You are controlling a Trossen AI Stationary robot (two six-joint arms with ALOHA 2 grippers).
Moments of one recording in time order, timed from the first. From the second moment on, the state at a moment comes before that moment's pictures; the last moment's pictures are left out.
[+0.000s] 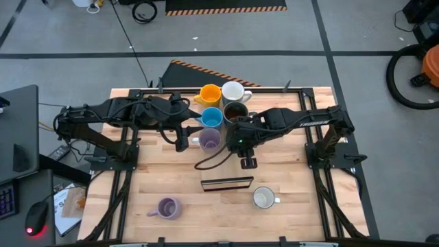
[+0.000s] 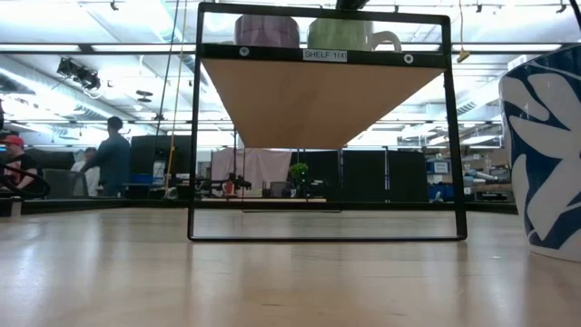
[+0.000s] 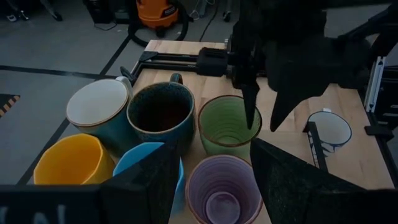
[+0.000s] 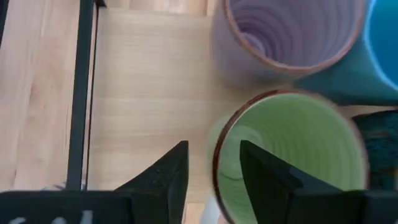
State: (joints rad) left arm -0.09 1.33 1.65 -0.81 -0.31 -0.10; right arm 0.15 1.77 1.91 -1.26 0.12 0.02
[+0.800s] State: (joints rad) left arm -0.09 1.33 1.65 -0.81 -0.31 -0.10; right arm 0.15 1.77 2.36 -1.23 0.24 0.32
